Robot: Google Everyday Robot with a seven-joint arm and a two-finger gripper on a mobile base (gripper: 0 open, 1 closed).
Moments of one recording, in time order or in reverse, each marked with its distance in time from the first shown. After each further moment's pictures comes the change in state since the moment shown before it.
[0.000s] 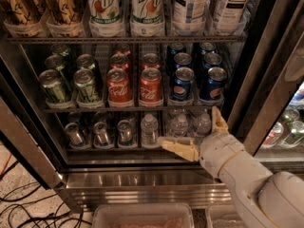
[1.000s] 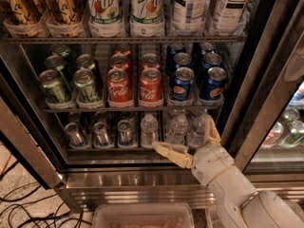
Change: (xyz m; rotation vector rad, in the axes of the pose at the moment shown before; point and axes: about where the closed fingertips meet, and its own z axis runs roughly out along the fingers) arm 0.023 0.010 0.006 0.022 -0.164 0.091
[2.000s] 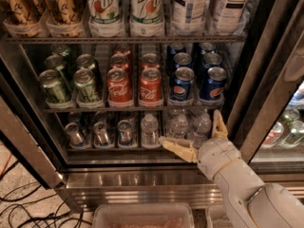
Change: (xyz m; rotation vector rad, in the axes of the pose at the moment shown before) arm -0.006 -0.019 0.000 0.057 0.068 -0.098
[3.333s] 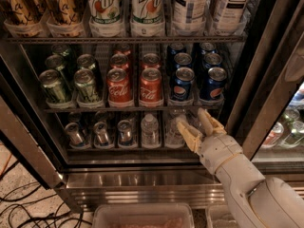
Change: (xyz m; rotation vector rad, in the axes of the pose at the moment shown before) arm 0.000 -0.018 0.009 0.012 -0.018 0.028
